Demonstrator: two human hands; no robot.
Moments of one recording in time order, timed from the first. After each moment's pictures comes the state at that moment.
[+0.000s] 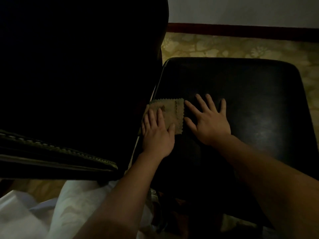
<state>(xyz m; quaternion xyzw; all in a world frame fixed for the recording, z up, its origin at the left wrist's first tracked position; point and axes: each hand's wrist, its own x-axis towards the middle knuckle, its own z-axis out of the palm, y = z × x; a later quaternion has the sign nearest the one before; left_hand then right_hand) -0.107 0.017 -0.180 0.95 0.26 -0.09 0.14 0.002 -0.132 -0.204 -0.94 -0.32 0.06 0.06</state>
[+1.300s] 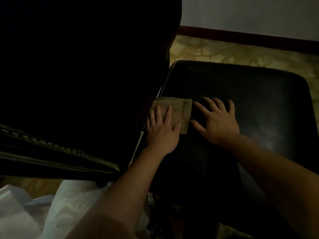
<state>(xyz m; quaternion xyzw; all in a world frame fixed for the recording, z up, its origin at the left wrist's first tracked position) -0.089 0.024 -0.181 0.95 0.24 -0.10 0.15 0.022 -0.135 -0.188 -0.94 -0.34 0.05 0.03</state>
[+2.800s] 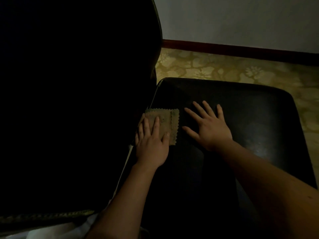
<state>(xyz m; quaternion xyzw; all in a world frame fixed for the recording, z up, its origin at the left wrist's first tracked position) -0.052 0.024 -0.182 0.94 0.29 -0.09 0.14 0.076 -0.137 -0.199 -0.93 -0.35 0.05 0.06</state>
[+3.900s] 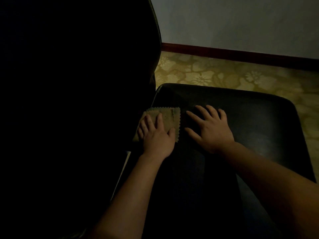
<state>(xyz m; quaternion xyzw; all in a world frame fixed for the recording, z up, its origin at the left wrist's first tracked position) 0.004 0.021 -0.181 0.94 0.31 -0.09 0.13 0.101 -0.137 -0.193 -0.94 -0.34 0.06 0.05</state>
